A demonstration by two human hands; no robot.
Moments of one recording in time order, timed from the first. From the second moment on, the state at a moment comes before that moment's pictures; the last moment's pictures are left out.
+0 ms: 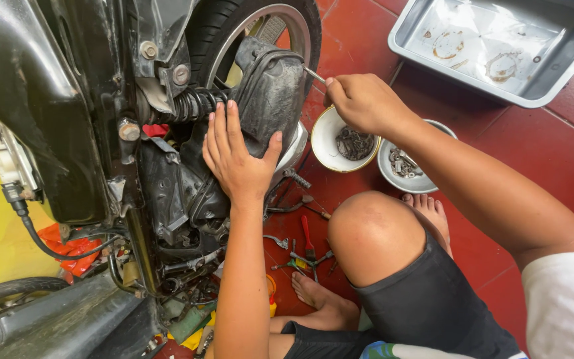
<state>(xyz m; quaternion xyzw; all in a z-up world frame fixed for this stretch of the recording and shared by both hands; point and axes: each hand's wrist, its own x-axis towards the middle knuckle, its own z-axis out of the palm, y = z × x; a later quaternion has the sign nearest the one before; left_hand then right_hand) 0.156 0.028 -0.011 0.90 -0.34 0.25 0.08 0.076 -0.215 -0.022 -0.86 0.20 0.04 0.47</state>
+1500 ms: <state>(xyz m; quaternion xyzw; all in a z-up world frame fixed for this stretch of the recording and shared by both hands) 0.160 0.031 -0.010 0.90 -0.34 0.26 0.09 0.090 -0.214 -0.026 -0.85 0.21 -0.02 0.49</state>
